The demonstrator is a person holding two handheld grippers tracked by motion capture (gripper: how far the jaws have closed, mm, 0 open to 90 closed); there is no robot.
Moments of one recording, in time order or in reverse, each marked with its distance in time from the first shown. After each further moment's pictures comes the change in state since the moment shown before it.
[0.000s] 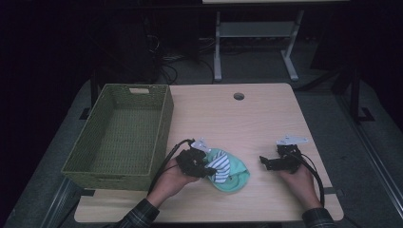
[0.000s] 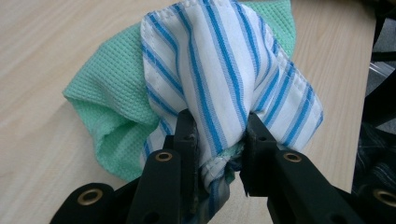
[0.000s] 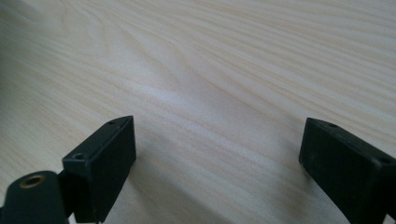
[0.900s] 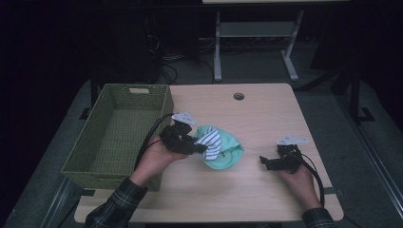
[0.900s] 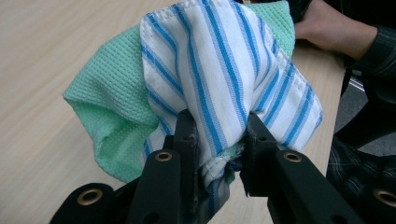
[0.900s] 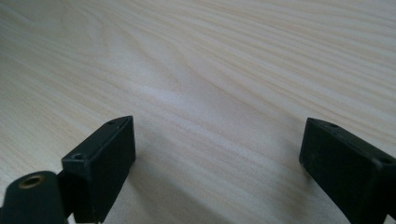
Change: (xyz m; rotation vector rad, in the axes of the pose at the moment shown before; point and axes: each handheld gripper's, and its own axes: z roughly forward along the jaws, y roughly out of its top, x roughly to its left) left arm 0.023 0.036 -0.078 -0.095 0.026 -0.016; right arm 0.000 0.000 0.000 0.000 -0.004 -0.001
